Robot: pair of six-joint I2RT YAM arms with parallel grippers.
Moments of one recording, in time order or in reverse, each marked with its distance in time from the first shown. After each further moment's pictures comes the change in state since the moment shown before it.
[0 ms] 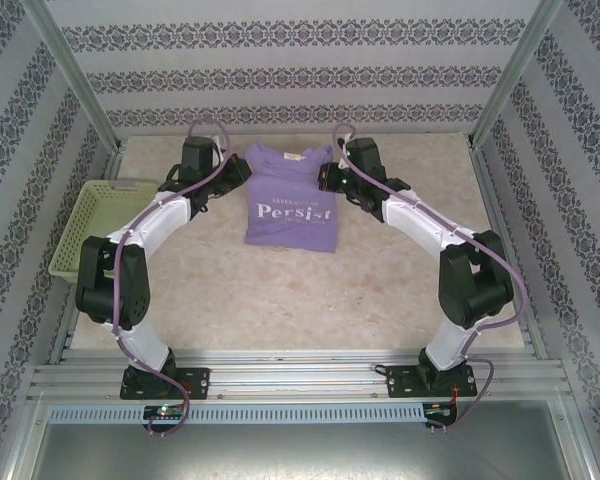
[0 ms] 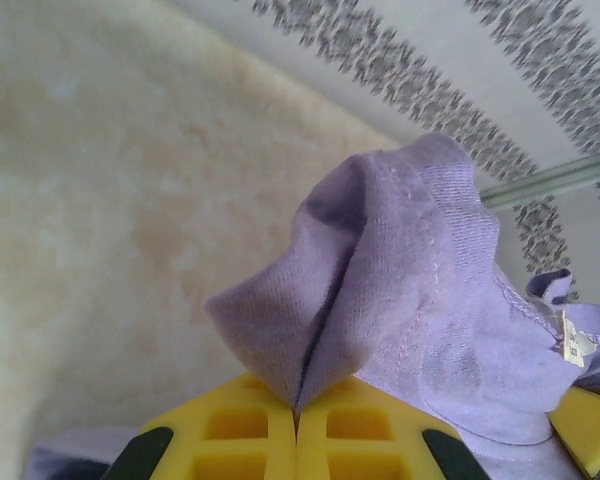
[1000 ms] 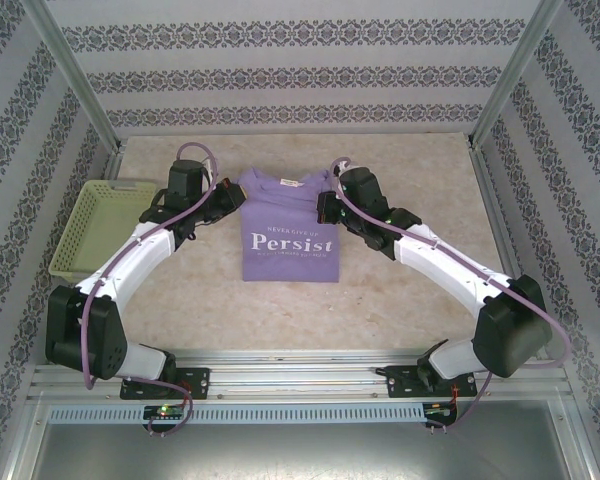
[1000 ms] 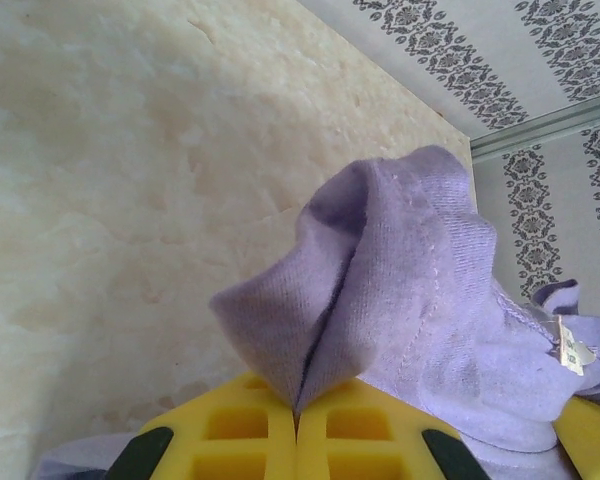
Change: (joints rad) left arm -0.035 -0.303 -0.199 -0.135 -0.008 -0.036; right arm 0.166 -0.294 -0.179 -0.120 0.184 -0.031
